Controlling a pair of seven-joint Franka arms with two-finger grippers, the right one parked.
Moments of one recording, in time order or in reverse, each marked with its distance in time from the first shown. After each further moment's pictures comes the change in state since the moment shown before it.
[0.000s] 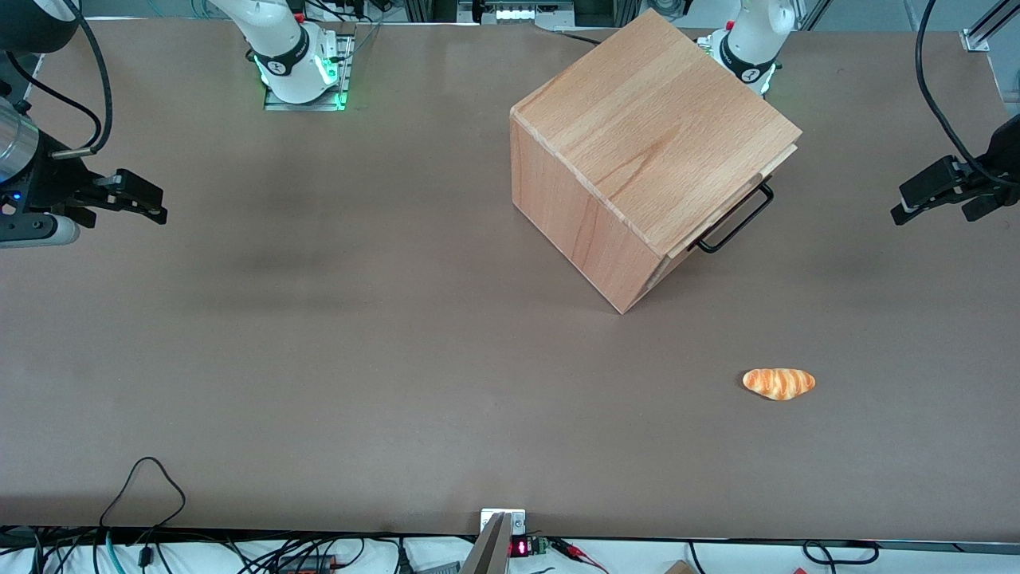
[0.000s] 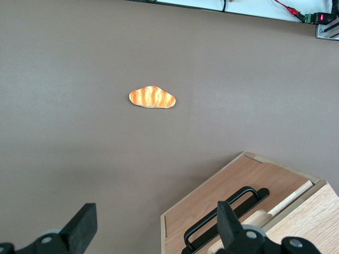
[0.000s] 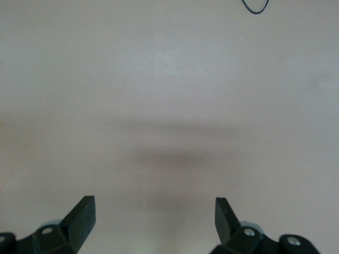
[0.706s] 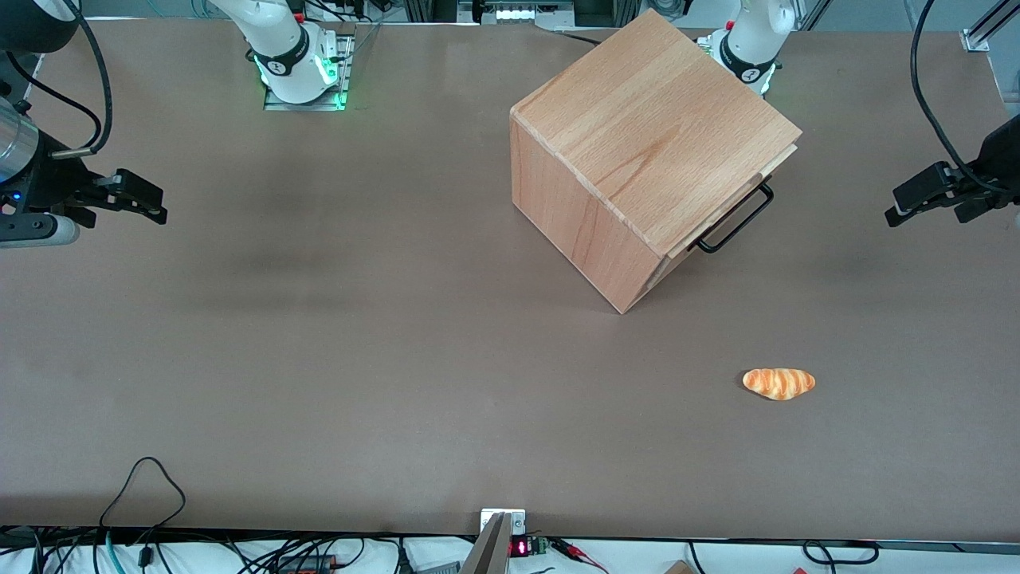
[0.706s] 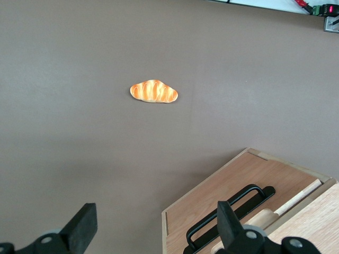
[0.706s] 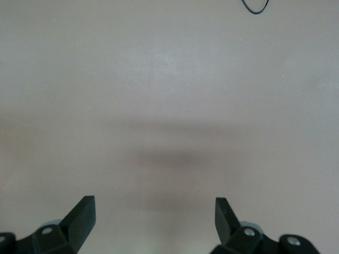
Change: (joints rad) arm 0.003 -0.002 0.004 -0.039 0.000 0.009 0.000
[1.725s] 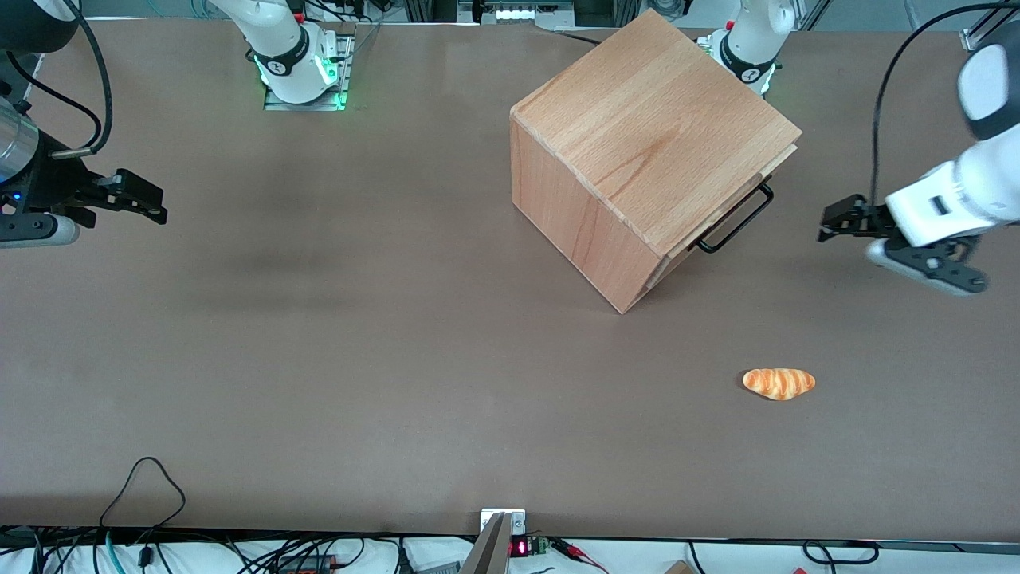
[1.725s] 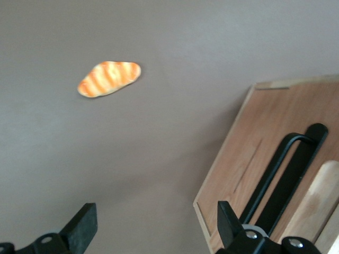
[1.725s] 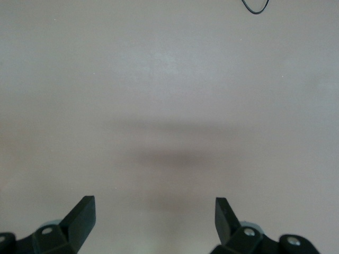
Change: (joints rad) arm -0.002 0.038 -0.047 -0.254 -0.001 0.159 0.487
